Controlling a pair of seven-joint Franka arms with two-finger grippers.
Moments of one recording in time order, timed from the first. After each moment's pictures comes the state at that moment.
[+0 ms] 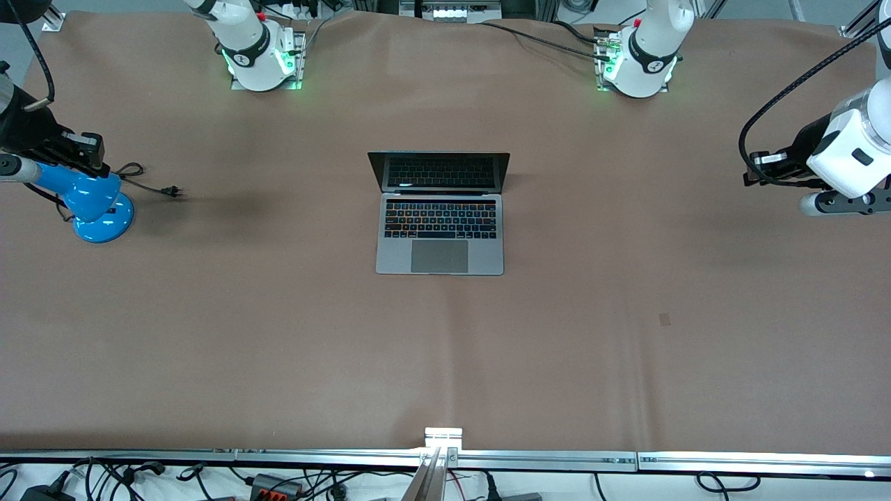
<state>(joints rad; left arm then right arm) -0.02 0.09 -0.01 -1.54 -0.04 1.44 -0.11 -0.01 -0.06 -0.01 -1.74 0.01 1.66 -0.03</state>
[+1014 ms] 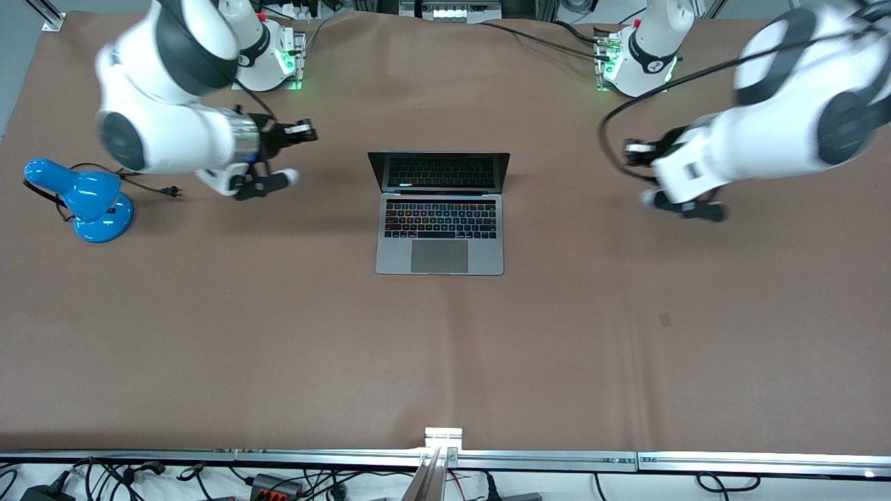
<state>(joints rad) -0.09 0.16 -0.21 -1.71 -0.30 1.51 -0.10 0.33 0.10 0.02 -1.96 0.53 1.58 0.05</state>
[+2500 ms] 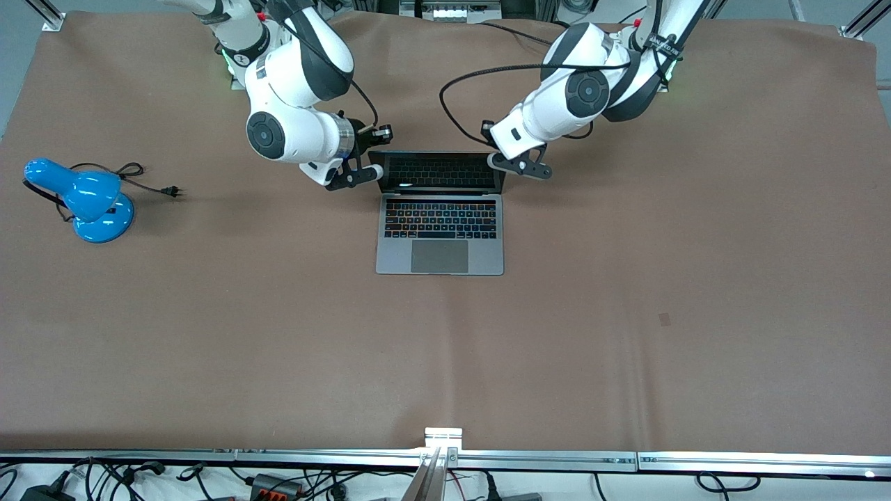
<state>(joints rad) -0.09 0.14 -0.63 -2.19 -0.47 2.24 -0.32 0.58 0.16 0.01 -2.17 0.66 2.01 0.07</state>
